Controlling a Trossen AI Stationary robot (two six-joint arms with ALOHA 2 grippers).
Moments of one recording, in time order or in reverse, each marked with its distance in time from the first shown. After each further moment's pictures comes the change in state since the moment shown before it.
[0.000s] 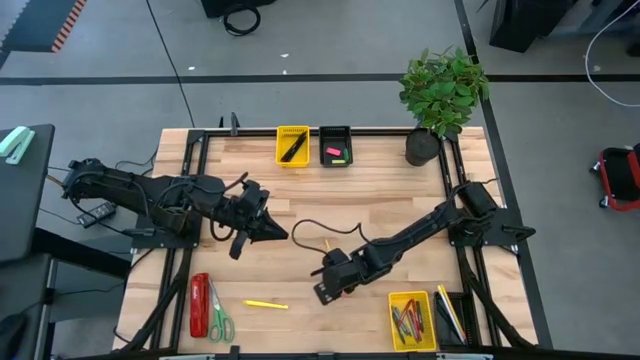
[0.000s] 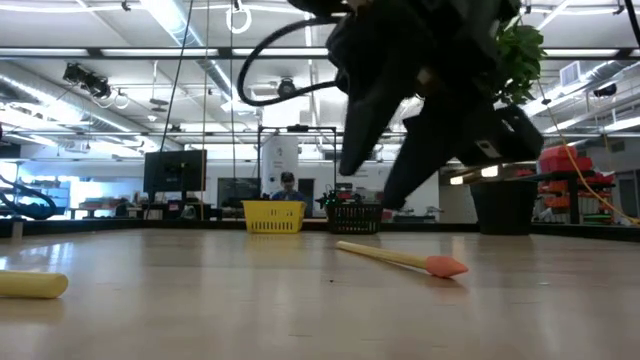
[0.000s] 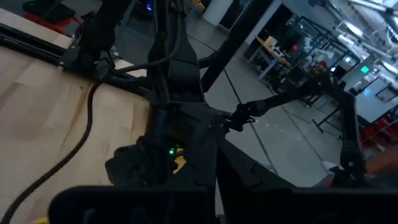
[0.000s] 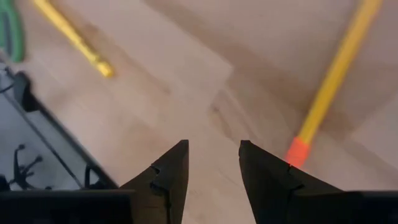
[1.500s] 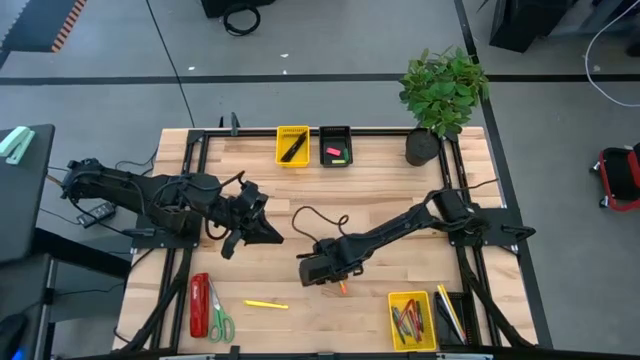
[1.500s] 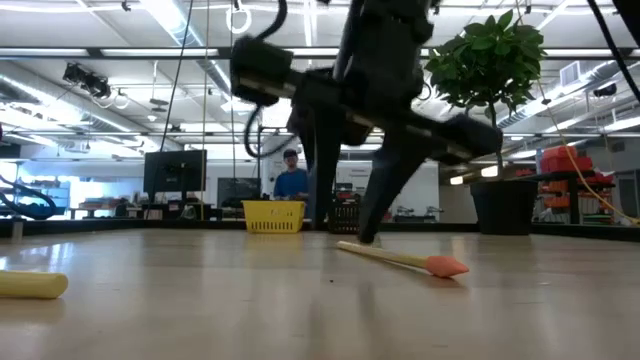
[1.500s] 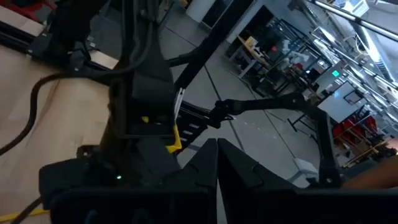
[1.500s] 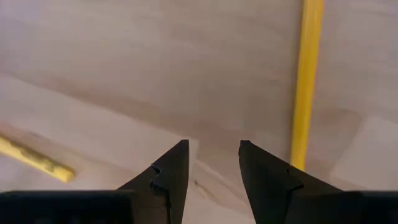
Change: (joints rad) left arm 0.000 -0.020 0.000 0.011 0.083 -0.071; right arm -0.092 0.209 0.321 -0.362 -0.013 0.218
